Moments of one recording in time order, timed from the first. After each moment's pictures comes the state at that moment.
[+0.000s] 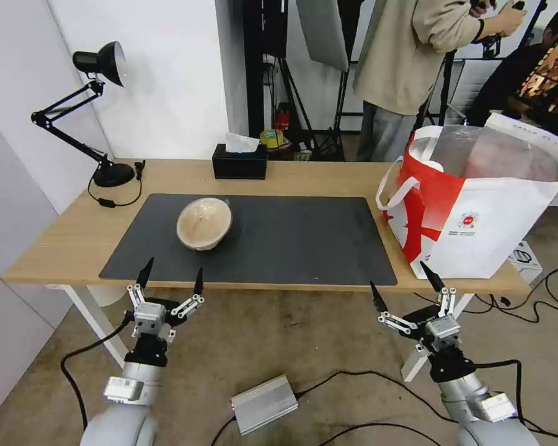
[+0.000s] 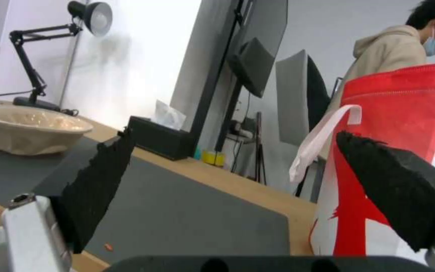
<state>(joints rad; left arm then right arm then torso) 1.55 -1.32 -0.59 -2.07 -0.05 -0.31 0.05 -1.68 1.18 0.61 2.08 0.11 0.49 -0.11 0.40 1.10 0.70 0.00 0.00</state>
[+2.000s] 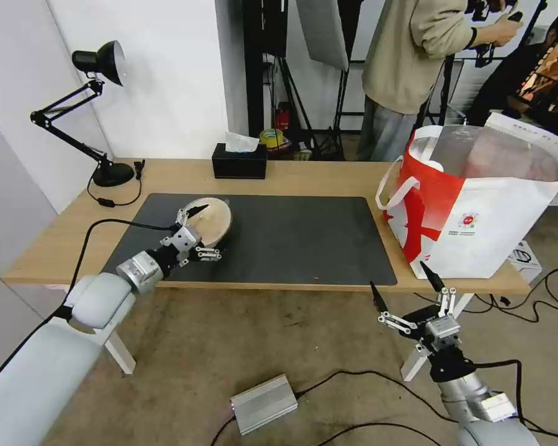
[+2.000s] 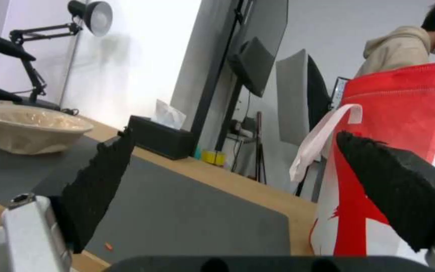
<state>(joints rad) 0.92 -0.83 -0.31 -1.79 -0.11 -0.02 0.42 -1.68 1.18 0.61 2.08 0.11 0.49 -0.11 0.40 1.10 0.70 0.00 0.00</state>
